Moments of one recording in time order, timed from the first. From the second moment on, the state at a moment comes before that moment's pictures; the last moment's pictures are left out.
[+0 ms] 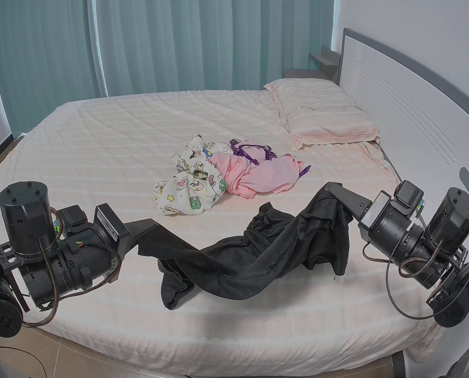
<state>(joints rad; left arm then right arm) -0.50 1.44 -0.46 -0.74 -0.05 -1.14 0.55 1.77 -0.37 -1.55 0.10 0.84</state>
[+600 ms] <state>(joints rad) -0.49 1.43 -0.46 -0.74 -0.05 -1.14 0.57 1.77 -0.37 -1.55 0.09 0.84</state>
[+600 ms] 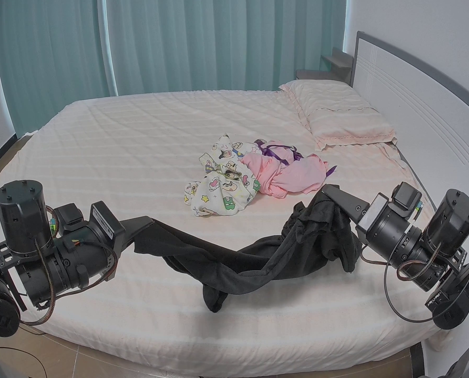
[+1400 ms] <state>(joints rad) -0.49 1.41 -0.46 -0.74 -0.04 -1.14 0.60 1.77 -0.36 -1.55 0.08 0.83</state>
